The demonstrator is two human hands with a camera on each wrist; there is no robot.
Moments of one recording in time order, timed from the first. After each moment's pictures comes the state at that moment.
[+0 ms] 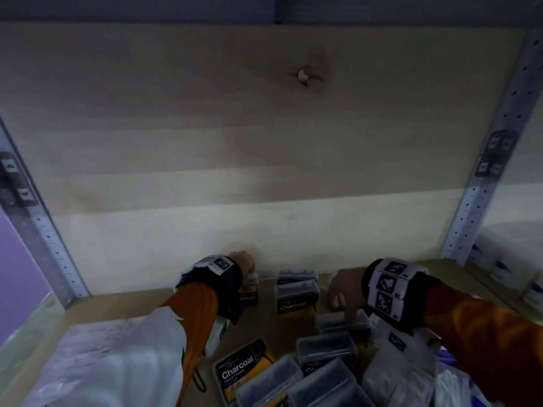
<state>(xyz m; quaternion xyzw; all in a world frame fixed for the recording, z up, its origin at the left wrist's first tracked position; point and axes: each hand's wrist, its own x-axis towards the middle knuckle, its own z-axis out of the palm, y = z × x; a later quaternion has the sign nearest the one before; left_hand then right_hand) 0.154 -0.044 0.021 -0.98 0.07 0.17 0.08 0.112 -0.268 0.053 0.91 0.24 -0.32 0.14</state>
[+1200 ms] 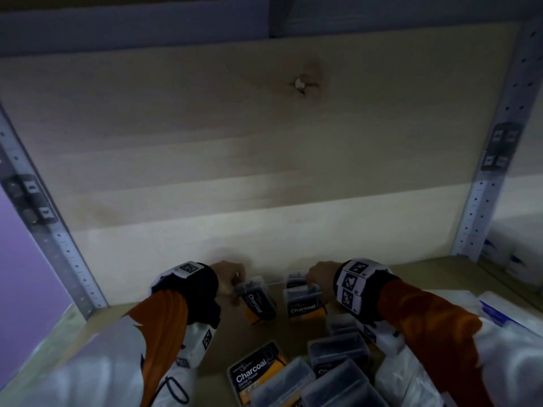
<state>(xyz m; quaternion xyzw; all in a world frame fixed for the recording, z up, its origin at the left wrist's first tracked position) 0.118 -0.005 0.050 -0.97 0.08 0.20 -0.03 0.128 -0.224 0.043 0.94 0.24 -0.20 0.11</state>
